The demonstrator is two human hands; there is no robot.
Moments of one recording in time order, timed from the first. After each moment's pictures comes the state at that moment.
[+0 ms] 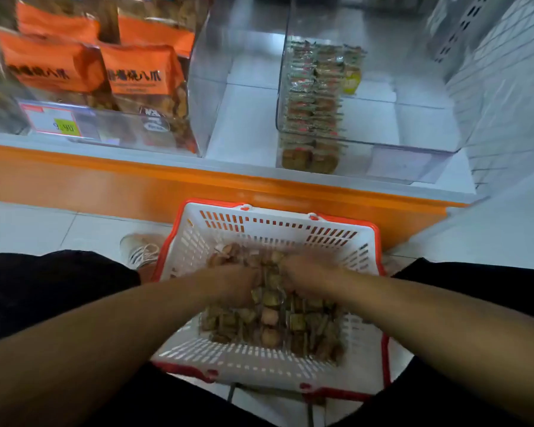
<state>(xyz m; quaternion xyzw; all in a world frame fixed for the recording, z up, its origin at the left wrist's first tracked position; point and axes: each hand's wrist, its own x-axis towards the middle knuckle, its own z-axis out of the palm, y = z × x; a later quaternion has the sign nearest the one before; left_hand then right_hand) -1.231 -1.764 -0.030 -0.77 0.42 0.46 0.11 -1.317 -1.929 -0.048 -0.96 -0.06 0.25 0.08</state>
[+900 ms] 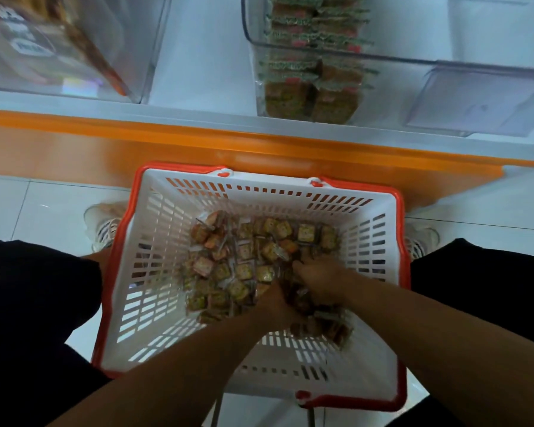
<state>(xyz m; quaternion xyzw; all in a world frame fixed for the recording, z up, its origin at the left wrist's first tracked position) -1.342 -1.792 -0.235 -0.73 0.19 0.53 -0.38 -1.347 -1.958 -0.170 -0.87 -0.03 0.48 0.11</state>
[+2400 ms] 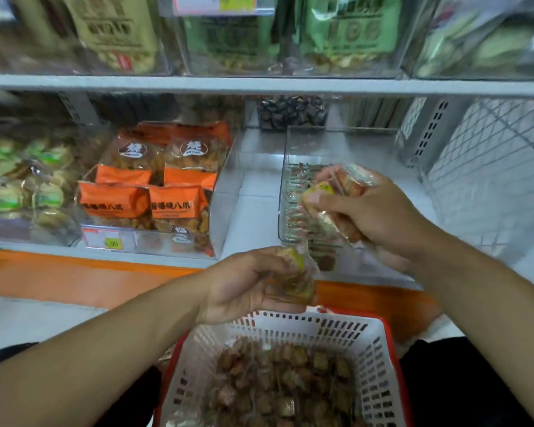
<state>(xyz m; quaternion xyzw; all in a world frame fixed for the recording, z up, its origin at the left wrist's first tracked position) -1.174 -1.794 0.148 -0.50 0.12 0.58 -0.63 -1.256 -1.982 0.213 -0.68 0.14 -0.12 0.71</state>
